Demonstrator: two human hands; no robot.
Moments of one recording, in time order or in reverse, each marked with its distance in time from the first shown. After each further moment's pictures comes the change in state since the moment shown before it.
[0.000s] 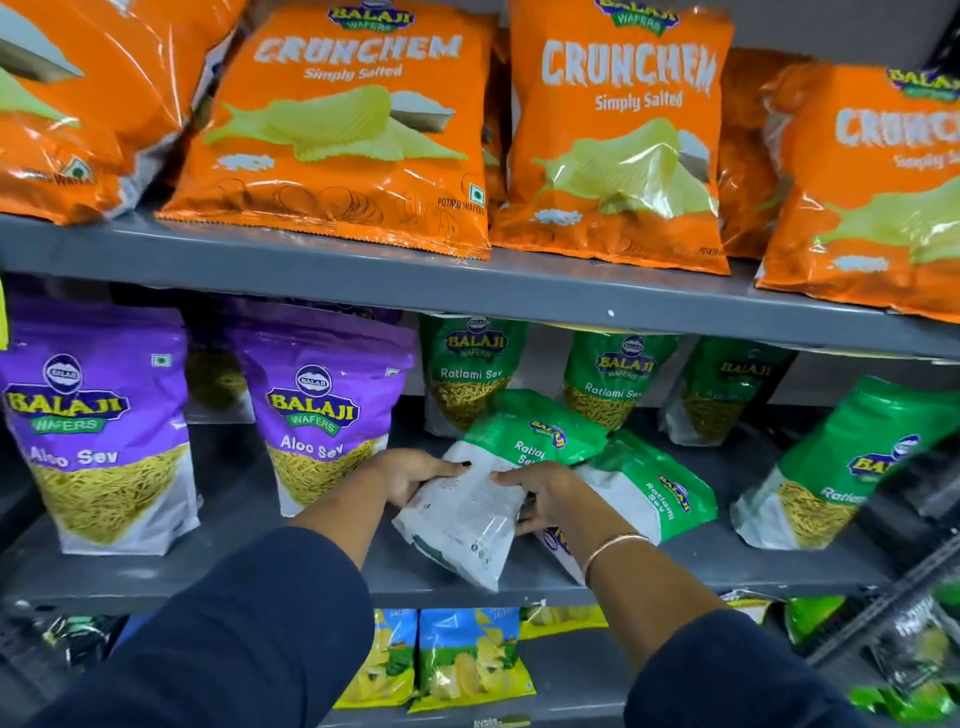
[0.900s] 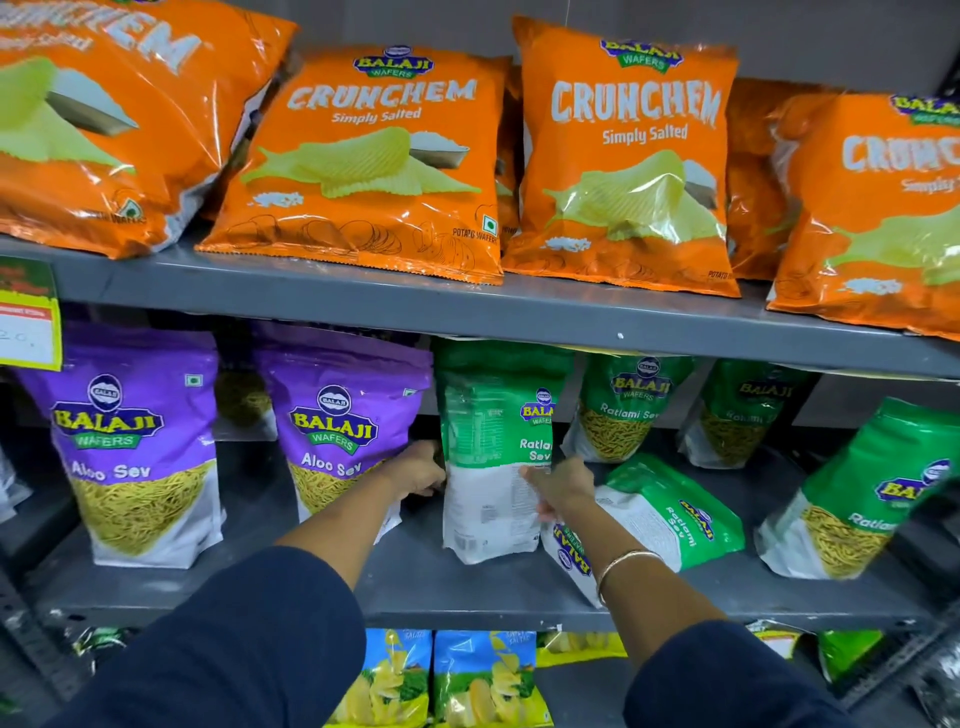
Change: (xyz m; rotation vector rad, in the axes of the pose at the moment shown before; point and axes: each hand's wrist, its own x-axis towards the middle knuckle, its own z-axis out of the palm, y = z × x) left_hand -0.024 0.014 -0.001 0.430 0.410 0.309; right_hand 0.050 -0.006 -0.013 -0.355 0.382 -0.331
